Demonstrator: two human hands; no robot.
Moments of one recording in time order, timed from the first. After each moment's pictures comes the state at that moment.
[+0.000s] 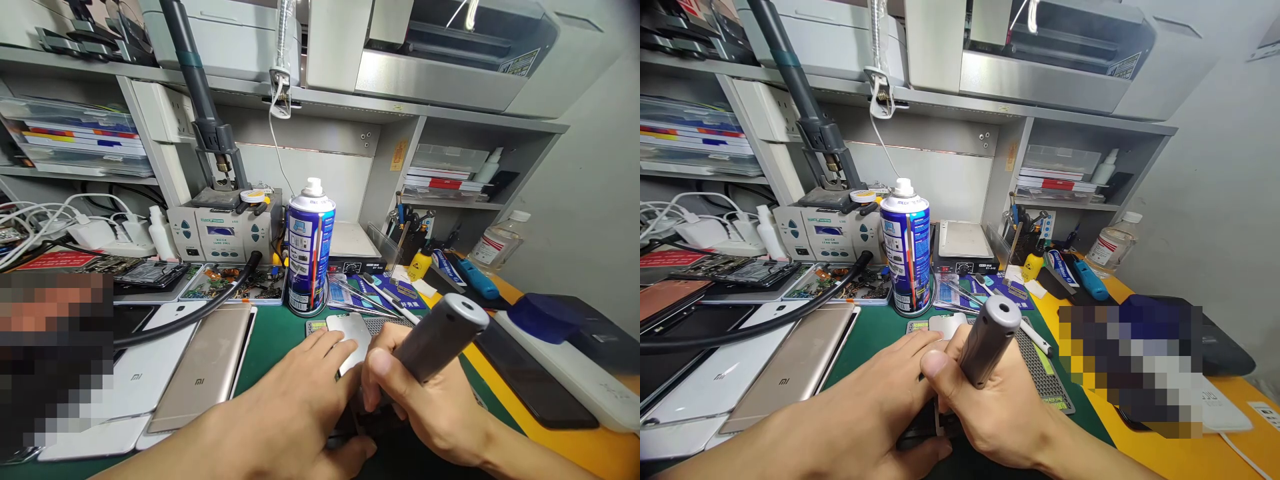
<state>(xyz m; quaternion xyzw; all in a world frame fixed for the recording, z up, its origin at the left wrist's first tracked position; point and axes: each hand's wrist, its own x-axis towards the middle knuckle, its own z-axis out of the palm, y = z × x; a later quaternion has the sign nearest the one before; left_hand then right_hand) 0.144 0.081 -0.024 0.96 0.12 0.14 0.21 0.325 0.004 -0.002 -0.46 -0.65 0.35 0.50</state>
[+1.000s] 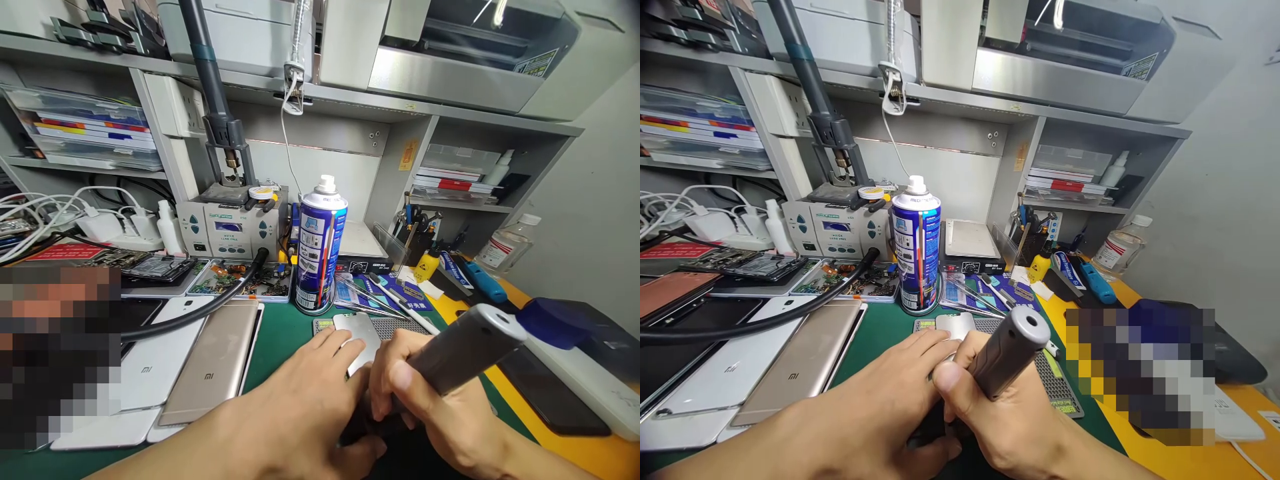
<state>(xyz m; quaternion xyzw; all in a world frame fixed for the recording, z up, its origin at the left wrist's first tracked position) 0.143 0.080 -0.018 0.96 0.13 0.12 0.20 0.327 0.001 -0.014 -0.44 -0.63 0.42 0.49</state>
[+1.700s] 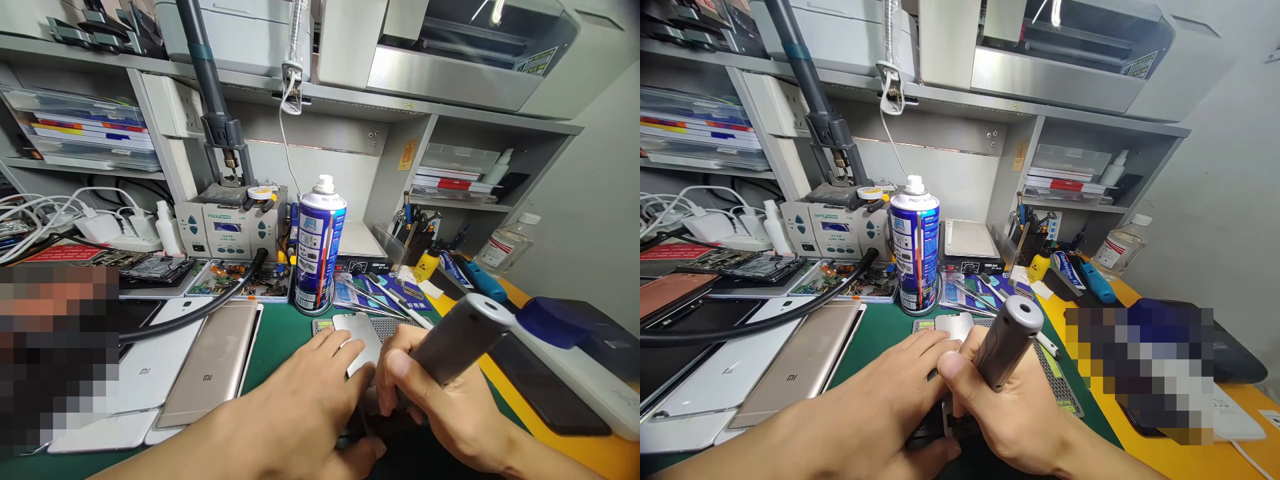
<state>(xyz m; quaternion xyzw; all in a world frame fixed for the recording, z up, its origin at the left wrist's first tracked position) 0.143 0.080 -0.020 0.96 0.13 0.13 0.20 0.326 0.003 -0.002 -0.47 -0.63 0.38 0.50</state>
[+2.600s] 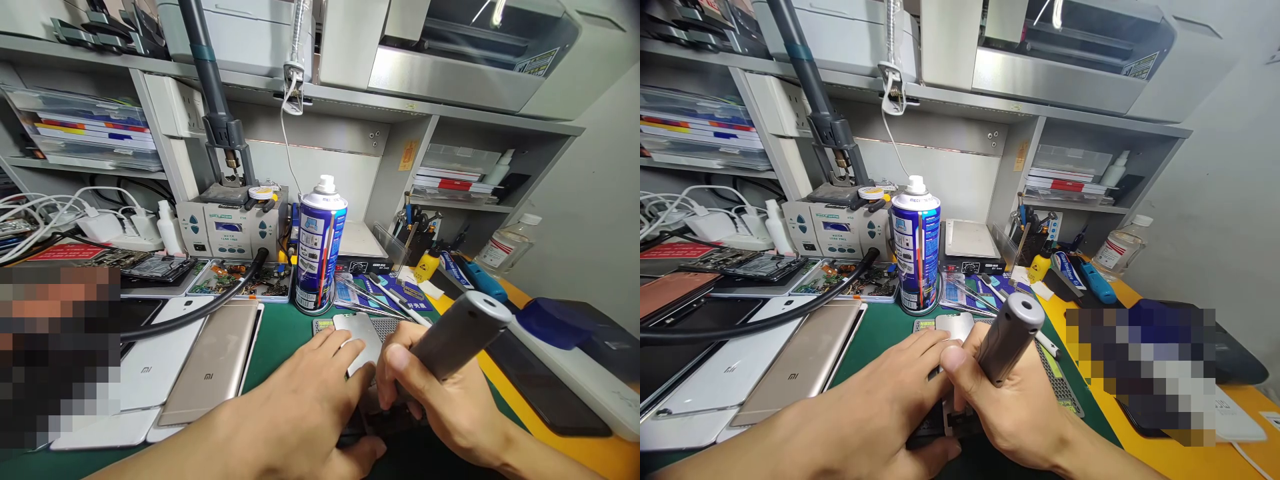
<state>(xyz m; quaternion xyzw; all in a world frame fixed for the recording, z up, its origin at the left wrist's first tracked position) 0.143 0.079 -0.020 0.97 0.13 0.11 0.19 0.328 0.005 -0.002 -0.47 -0.63 0.35 0.50</state>
